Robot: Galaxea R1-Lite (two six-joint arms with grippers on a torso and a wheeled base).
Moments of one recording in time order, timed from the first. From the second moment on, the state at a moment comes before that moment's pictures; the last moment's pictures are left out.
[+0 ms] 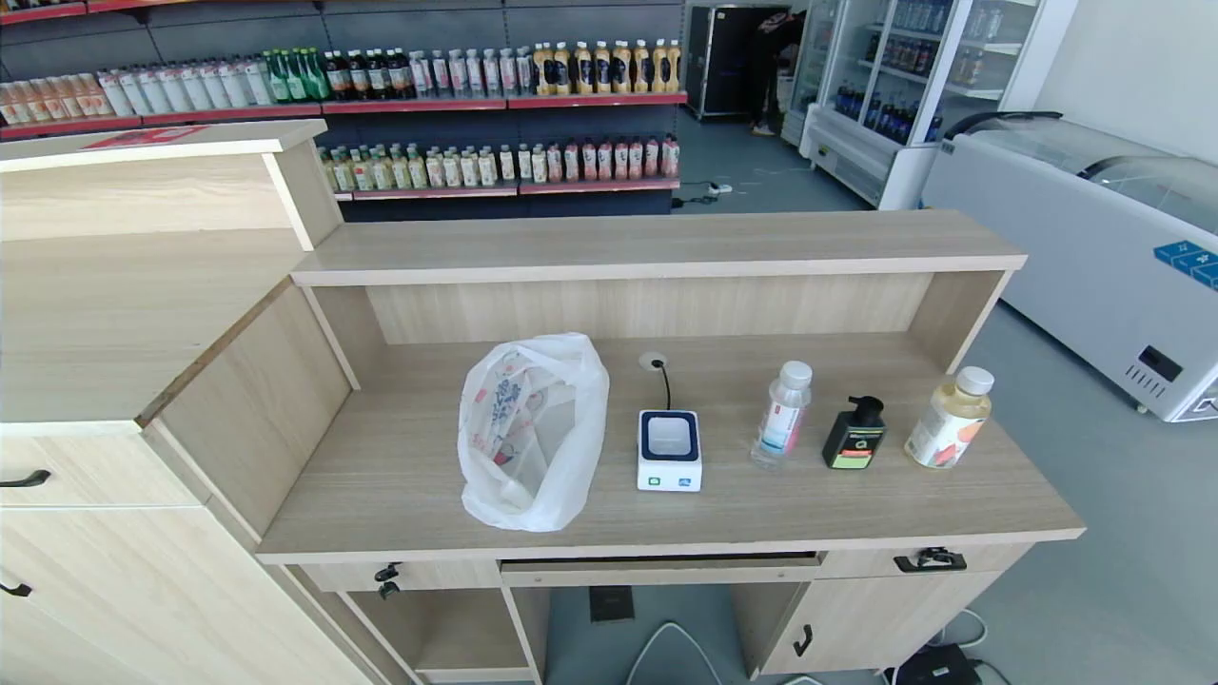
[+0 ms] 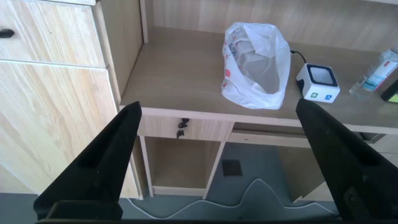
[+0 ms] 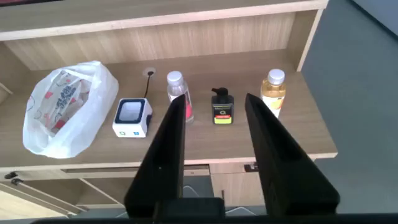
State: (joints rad) left arm 0.00 0.00 -0.01 -0.02 -0.01 -0.11; right arm -0.02 0.69 -0.51 -0.17 0.05 0.02
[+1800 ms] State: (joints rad) left arm 0.00 0.00 -0.01 -0.02 -0.01 -0.11; right arm 0.02 2.19 -0.63 -1.42 0.13 -0.16
